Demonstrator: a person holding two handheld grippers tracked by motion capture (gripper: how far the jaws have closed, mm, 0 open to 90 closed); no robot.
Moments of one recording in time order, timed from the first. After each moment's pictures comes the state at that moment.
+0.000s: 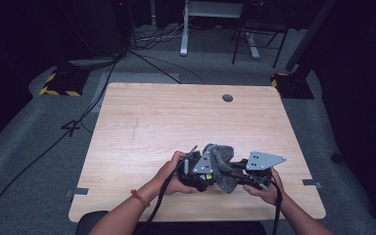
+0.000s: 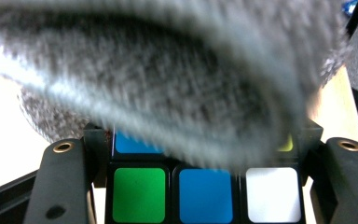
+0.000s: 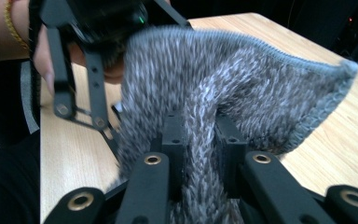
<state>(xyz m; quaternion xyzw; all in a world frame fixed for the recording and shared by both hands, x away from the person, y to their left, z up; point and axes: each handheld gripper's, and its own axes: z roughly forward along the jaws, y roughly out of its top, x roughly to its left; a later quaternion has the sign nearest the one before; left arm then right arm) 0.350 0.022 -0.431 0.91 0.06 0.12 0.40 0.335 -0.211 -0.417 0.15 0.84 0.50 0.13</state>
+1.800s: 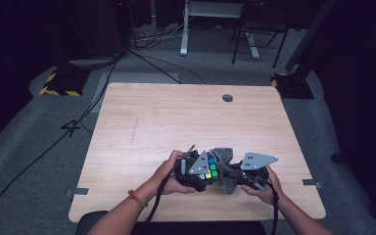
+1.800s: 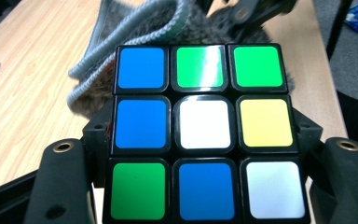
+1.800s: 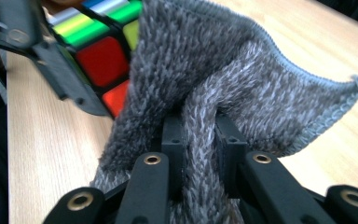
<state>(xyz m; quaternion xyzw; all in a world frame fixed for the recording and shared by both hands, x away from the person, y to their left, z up) 0.345 0.028 -0.422 0.90 0.06 0.13 0.41 0.341 -0.208 -0.433 0.17 0.86 0.46 0.14</state>
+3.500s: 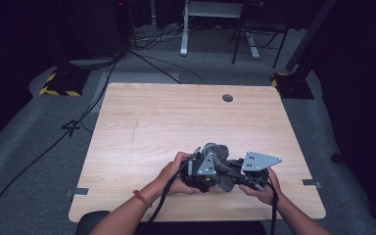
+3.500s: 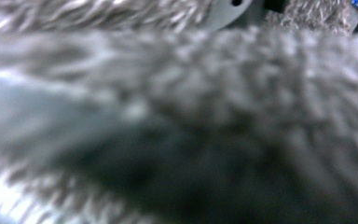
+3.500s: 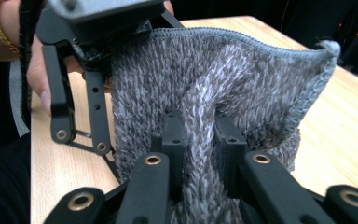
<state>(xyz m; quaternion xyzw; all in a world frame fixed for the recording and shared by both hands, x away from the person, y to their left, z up) 0.349 0.011 -0.438 0.92 0.07 0.13 0.37 0.332 -0.199 -0.413 0.15 0.84 0.50 0.15</state>
